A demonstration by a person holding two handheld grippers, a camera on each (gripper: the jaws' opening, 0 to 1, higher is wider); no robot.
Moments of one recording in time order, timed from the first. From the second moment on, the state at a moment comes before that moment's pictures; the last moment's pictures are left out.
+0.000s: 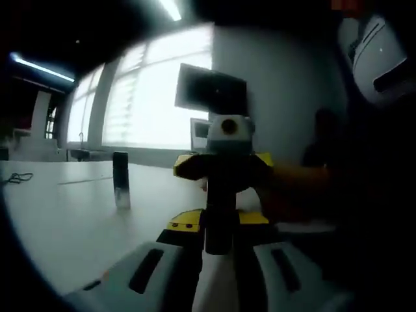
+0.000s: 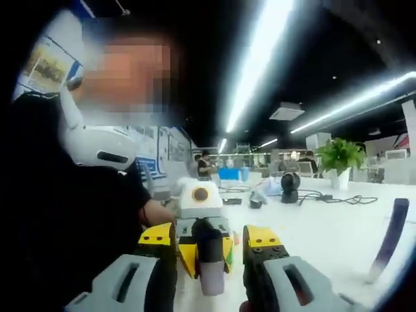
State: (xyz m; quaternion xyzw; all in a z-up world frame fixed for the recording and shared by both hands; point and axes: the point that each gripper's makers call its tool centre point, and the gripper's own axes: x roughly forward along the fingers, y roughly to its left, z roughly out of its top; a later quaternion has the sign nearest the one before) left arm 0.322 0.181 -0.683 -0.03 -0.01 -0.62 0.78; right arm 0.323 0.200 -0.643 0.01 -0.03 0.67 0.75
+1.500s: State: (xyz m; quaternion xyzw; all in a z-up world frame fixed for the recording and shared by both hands) left arm 0.362 0.192 -0.689 0.01 -0.02 -0.52 0.85; right arm 0.363 0.190 -0.653 0.02 -0.03 0.19 0.98
